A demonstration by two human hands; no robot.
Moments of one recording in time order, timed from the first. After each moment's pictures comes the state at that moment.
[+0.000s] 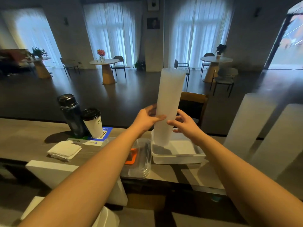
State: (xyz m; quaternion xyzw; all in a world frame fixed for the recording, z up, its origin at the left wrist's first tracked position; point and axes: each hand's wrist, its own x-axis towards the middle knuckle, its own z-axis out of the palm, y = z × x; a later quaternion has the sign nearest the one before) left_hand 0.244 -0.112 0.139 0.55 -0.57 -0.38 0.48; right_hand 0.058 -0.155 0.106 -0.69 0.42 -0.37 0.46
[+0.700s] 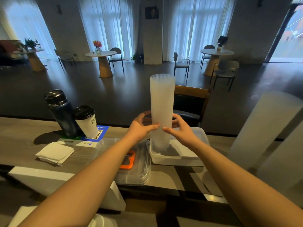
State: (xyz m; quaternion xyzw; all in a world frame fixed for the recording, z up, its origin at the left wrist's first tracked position) left_hand 0.272 -0.141 0.080 0.59 -0.55 -0.36 0.47; right_hand 0.081 -0.183 0.056 -0.71 0.45 -0.36 0.39
